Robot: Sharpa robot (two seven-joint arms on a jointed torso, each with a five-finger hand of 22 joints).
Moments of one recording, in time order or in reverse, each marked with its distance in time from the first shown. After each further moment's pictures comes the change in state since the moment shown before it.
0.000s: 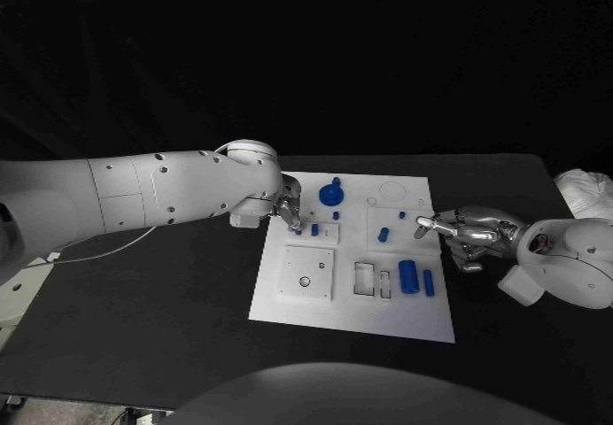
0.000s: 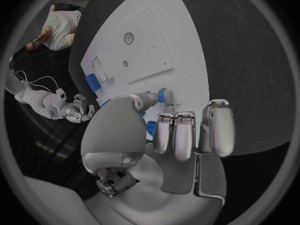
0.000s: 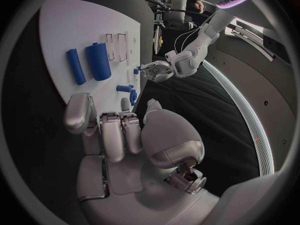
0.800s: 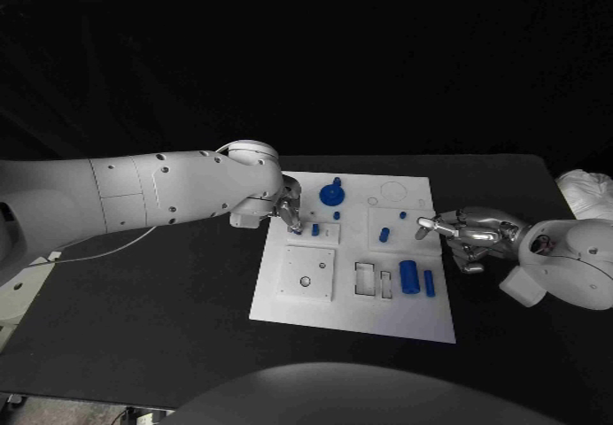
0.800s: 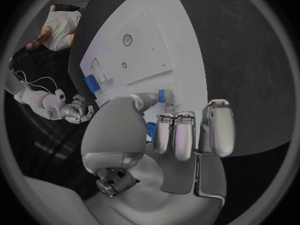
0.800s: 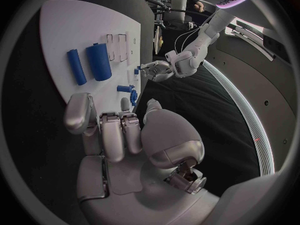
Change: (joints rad) left arm -0.001 0.000 0.000 -0.002 0.000 0.008 -0.006; left_hand 0.004 0.004 -0.008 -0.008 0.011 -0.001 0.003 -0.006 0.001 0.000 0.000 0.000 0.000 0.000 0.000 0.000 0.000 0.000 0.000 0.000 0.000 0.000; right arm 0.000 -0.001 0.000 0.000 0.000 0.003 -0.003; right_hand 0.001 0.001 0.000 0.000 0.000 0.000 0.000 0.000 0.000 0.001 0.001 -0.002 0.001 0.000 0.000 0.000 0.000 0.000 0.000 0.000 0.000 0.001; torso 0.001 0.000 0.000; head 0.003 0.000
